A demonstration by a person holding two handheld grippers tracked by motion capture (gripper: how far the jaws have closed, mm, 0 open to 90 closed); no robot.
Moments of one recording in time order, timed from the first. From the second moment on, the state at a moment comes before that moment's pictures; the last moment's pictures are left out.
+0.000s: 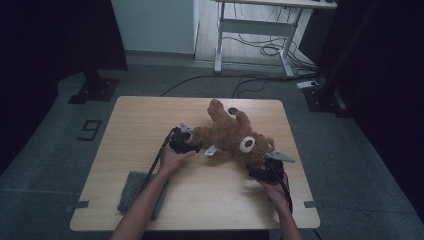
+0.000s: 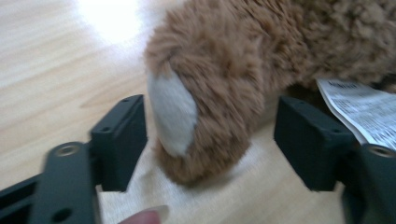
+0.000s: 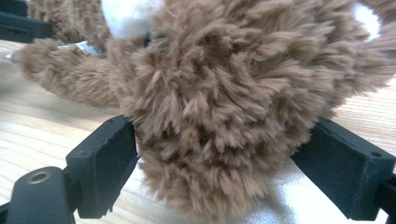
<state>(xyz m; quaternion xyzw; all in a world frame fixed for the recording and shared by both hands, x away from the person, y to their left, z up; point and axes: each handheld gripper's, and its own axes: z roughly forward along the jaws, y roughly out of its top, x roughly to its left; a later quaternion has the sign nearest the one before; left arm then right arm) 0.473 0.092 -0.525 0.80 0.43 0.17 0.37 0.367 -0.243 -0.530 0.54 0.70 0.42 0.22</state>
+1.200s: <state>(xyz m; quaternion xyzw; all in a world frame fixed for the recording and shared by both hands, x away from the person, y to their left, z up) 0.403 0.149 -0.454 0.78 0.40 0.20 0.44 0.371 -0.223 -0.507 0.47 0.69 0.49 0.24</state>
